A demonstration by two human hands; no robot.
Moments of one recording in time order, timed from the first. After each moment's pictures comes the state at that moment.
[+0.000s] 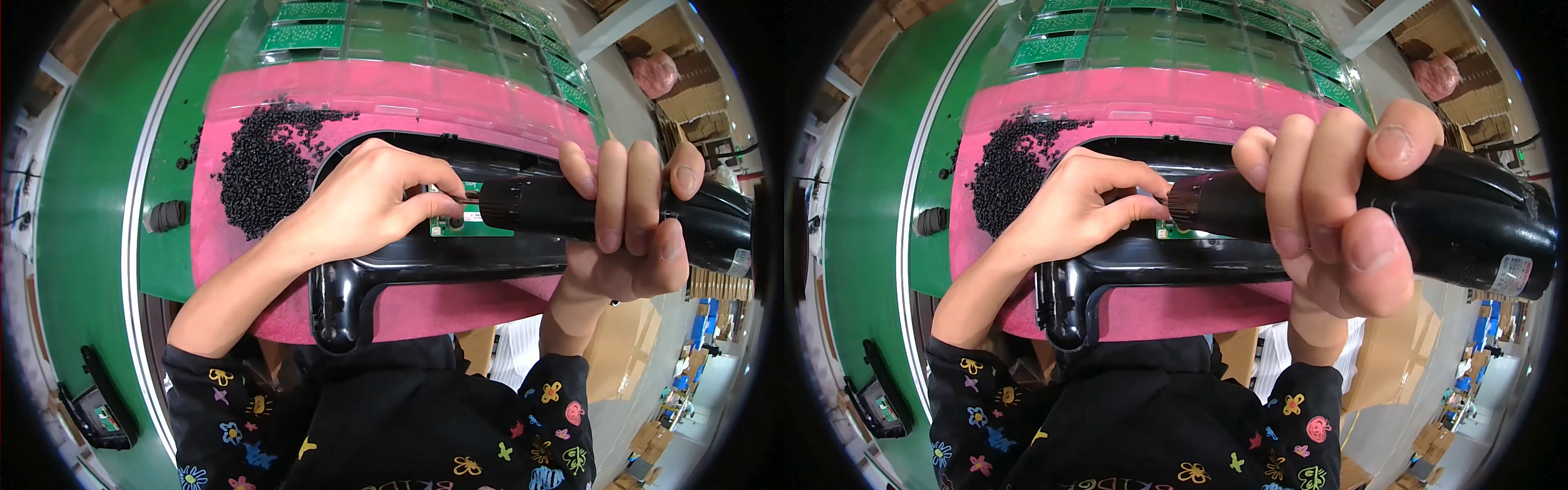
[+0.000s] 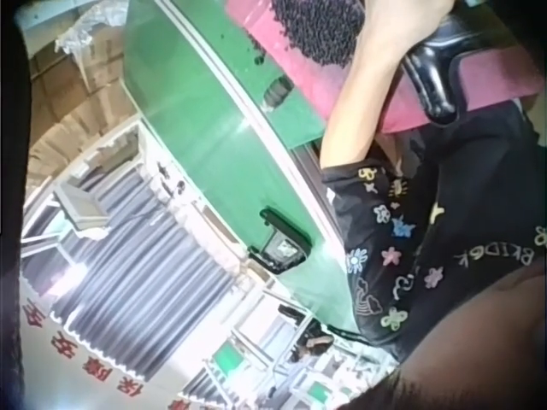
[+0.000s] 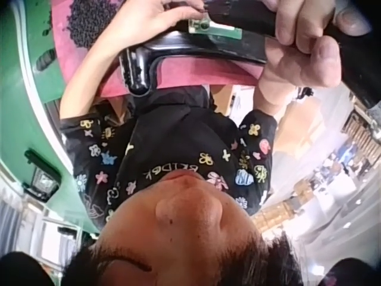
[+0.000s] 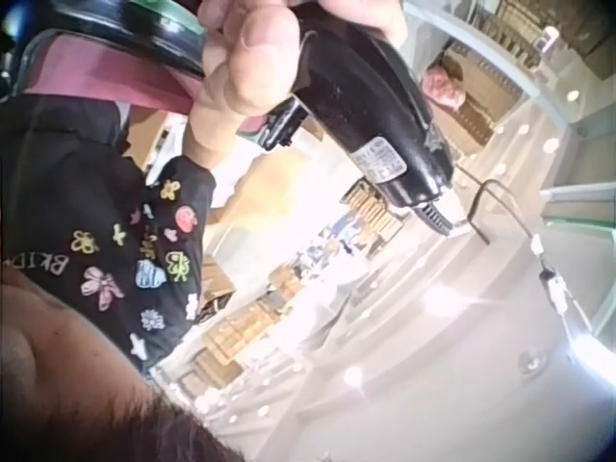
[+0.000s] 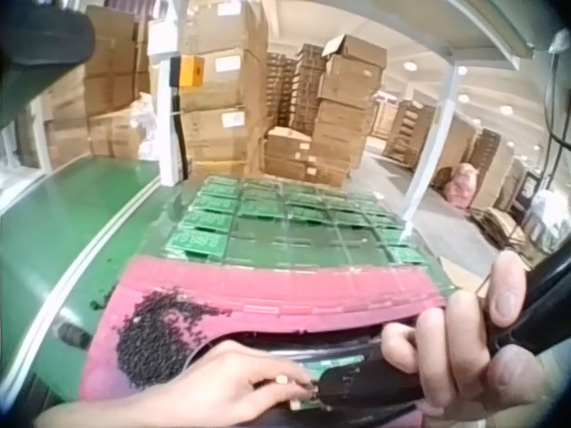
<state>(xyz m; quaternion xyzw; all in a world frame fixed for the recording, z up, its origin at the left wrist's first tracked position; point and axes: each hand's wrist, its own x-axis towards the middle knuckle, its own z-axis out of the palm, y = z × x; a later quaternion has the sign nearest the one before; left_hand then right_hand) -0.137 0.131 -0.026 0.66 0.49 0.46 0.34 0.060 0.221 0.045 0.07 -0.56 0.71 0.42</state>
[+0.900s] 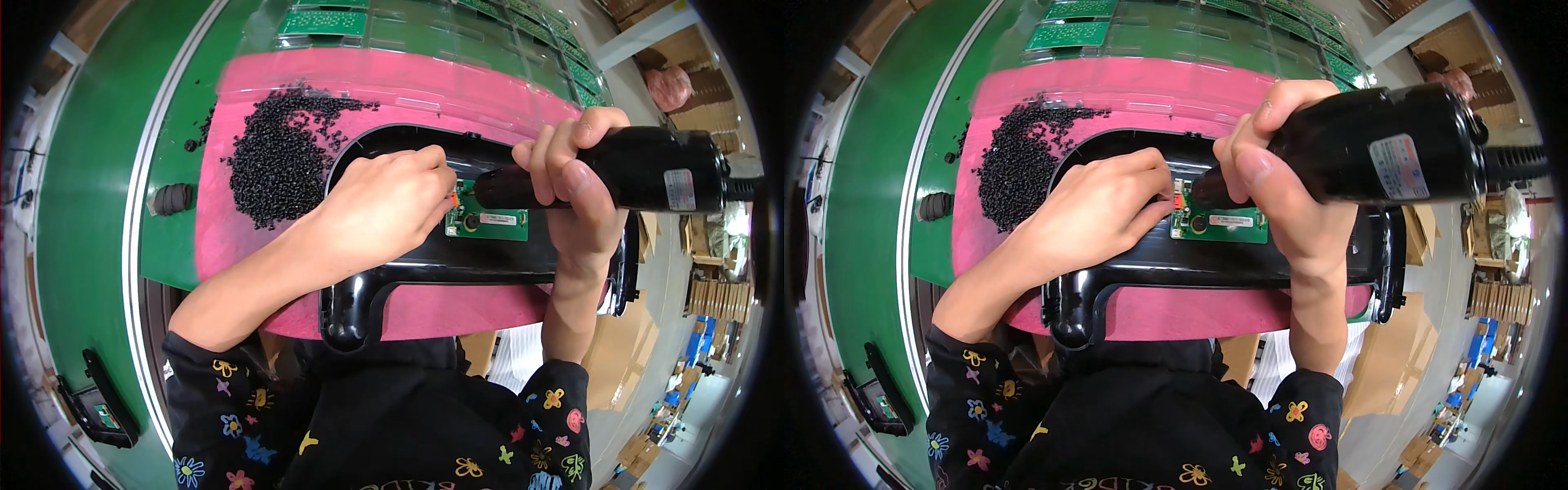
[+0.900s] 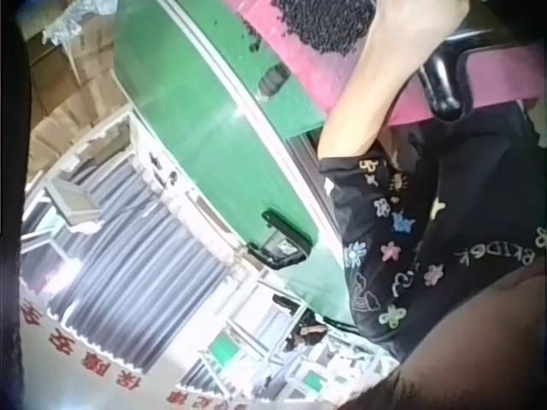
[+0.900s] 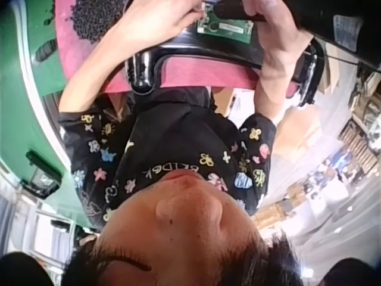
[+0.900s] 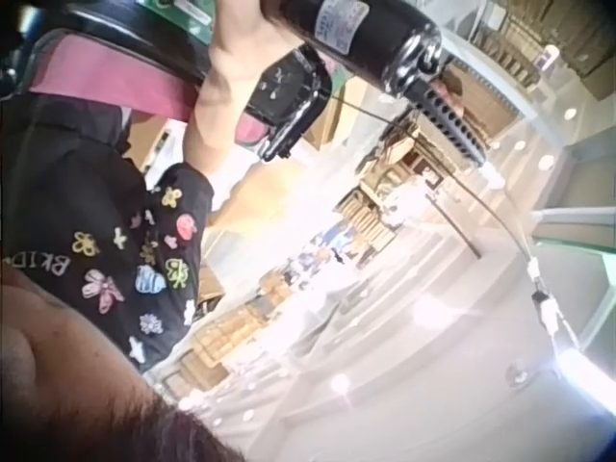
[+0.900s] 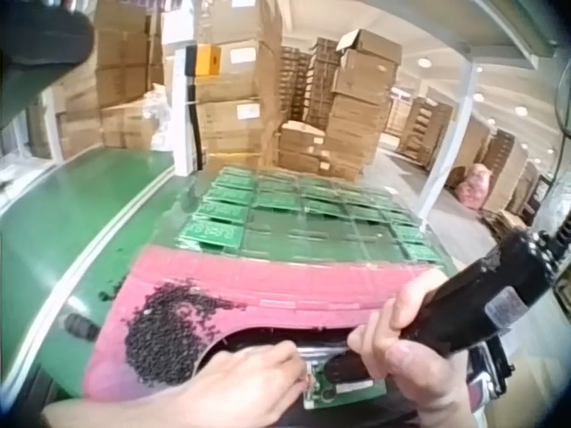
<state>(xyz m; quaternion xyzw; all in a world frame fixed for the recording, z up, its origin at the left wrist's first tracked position) -0.128 0.120 -0.028 0.72 0.61 0.26 0.19 0.043 0.234 0.009 -0.03 -0.62 0.67 0.41</state>
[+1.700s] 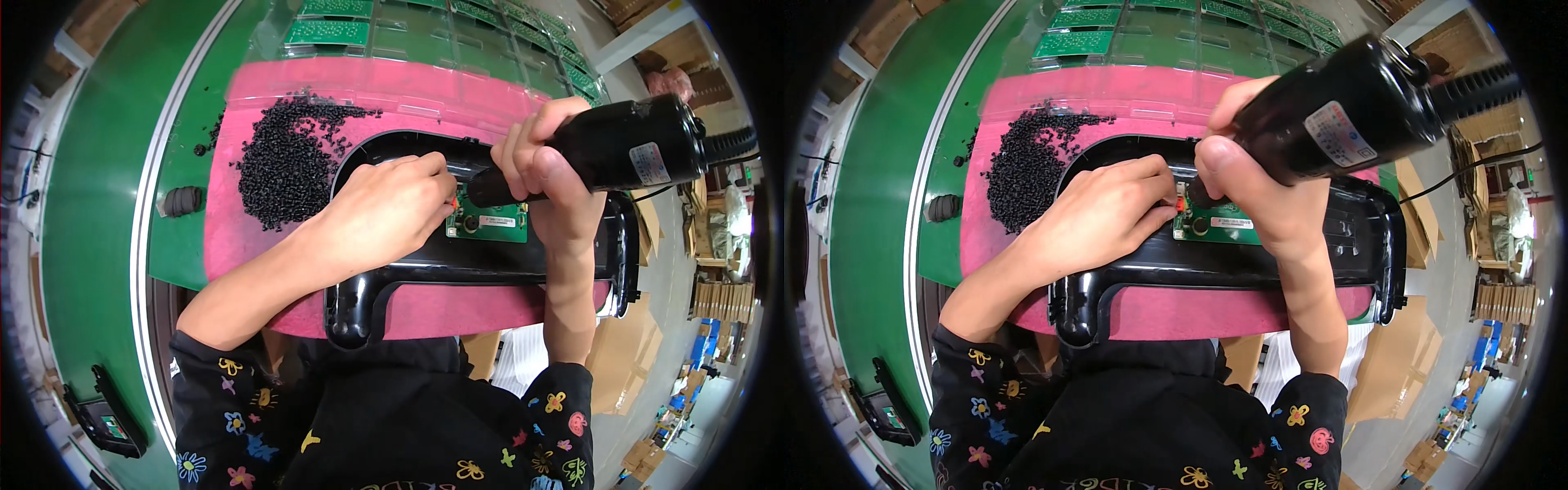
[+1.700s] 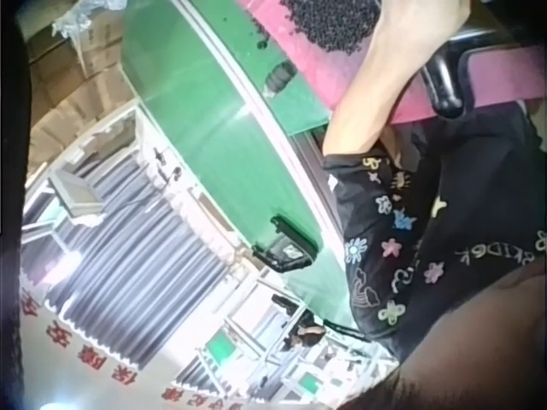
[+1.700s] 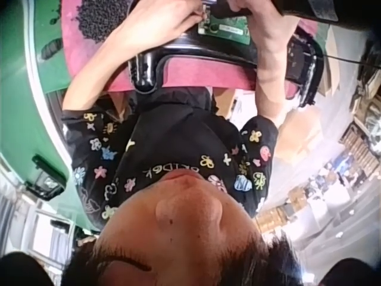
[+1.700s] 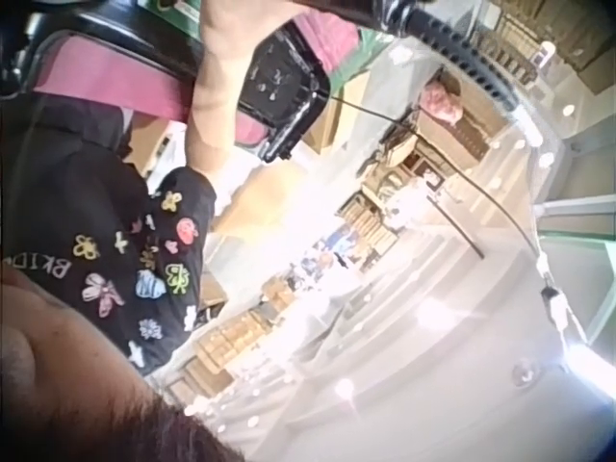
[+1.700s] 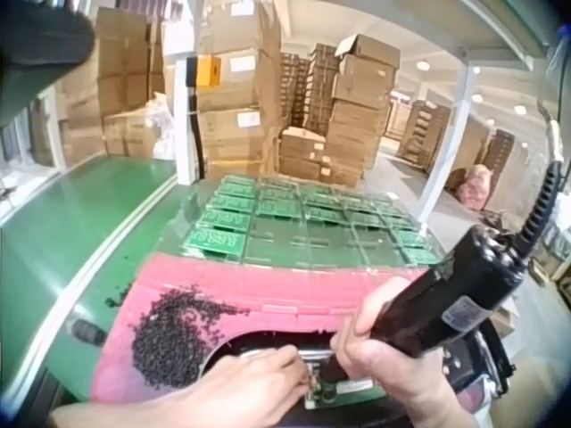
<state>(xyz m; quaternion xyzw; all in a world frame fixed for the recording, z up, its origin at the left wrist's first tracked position) -0.138 0.122 -0.037 0.73 0.61 0.26 0.19 0.017 0.228 -0.001 -0.13 -0.64 0.64 0.39</state>
